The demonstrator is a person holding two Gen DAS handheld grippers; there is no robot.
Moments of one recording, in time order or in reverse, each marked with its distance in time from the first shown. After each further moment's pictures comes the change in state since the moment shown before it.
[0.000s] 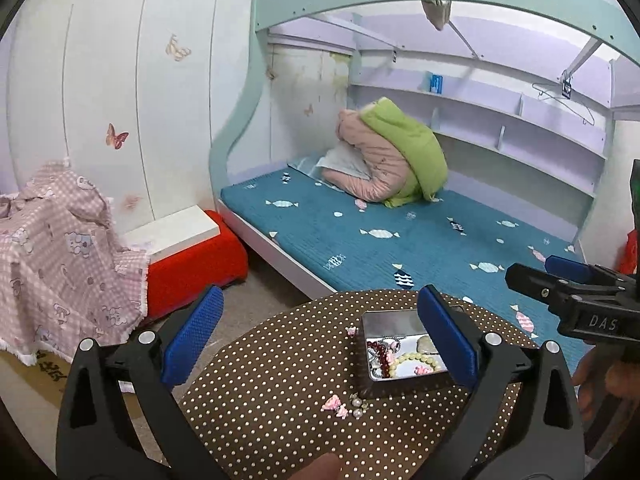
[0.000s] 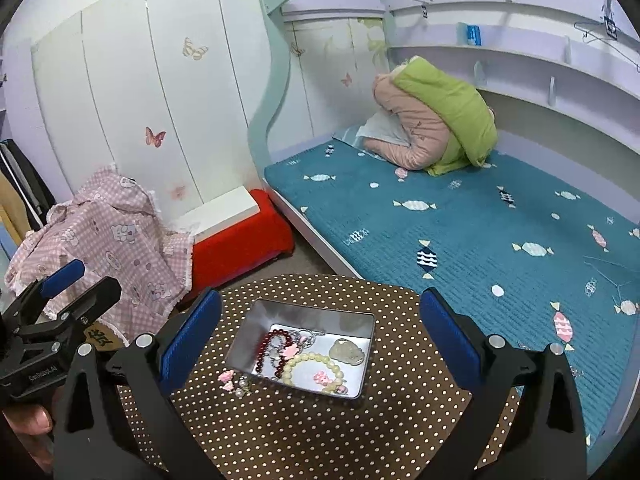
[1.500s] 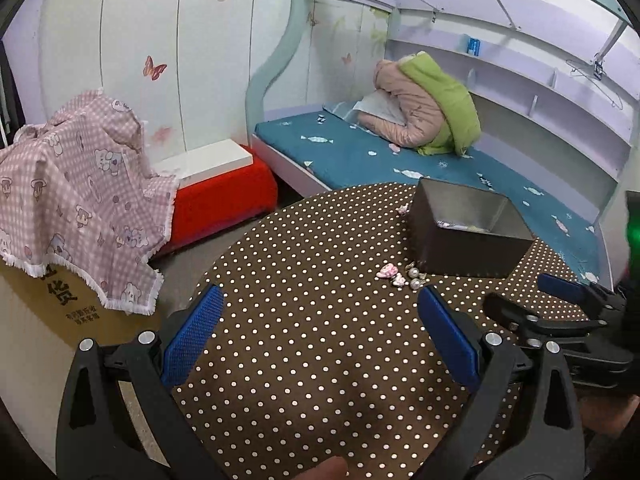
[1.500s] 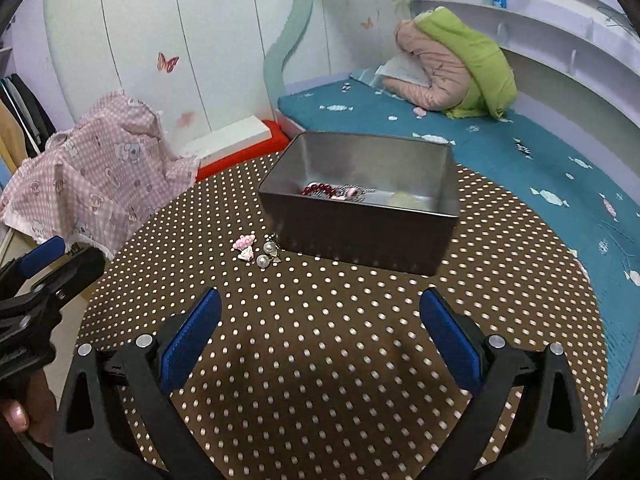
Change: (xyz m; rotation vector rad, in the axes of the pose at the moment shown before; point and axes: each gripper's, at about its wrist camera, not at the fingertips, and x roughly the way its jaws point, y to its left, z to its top) left arm -0.006 0.045 -0.133 -0.083 0.171 0.087; right arm 0.060 0.056 -0.132 -0.081 0.208 -0.001
